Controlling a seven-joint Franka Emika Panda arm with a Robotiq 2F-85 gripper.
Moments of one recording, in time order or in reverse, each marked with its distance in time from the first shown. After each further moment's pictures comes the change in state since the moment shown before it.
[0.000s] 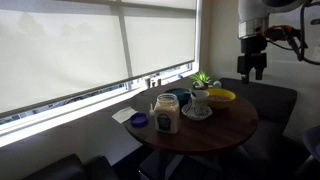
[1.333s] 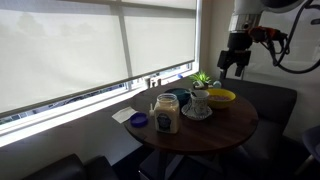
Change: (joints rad) arm 0.011 0.015 0.066 0.003 -0.001 0.284 0.107
